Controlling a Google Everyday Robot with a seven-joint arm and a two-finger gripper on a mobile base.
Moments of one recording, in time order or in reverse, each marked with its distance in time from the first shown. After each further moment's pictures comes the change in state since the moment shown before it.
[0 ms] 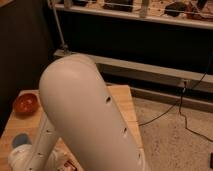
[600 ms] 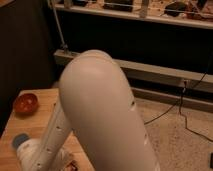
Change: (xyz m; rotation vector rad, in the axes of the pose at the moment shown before) arm 0.022 -0.017 -0.005 -0.009 0.012 -0.005
